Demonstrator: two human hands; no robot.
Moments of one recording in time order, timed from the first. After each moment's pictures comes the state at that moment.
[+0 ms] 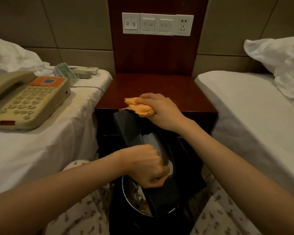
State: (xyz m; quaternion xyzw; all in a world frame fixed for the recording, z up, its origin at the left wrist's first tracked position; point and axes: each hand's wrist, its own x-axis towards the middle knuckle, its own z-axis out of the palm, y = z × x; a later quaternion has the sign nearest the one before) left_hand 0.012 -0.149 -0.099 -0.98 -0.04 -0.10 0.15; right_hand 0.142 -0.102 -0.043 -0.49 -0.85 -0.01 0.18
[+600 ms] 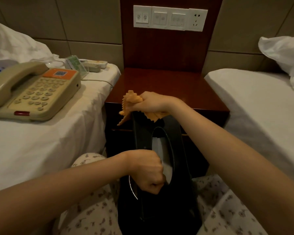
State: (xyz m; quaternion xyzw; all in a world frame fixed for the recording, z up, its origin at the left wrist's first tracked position) left_hand -0.006 -0.139 -0.130 -0.99 0.02 -0.07 0.10; right_hand 0.089 -0.070 -0.022 -0.51 -0.81 0.27 0.08
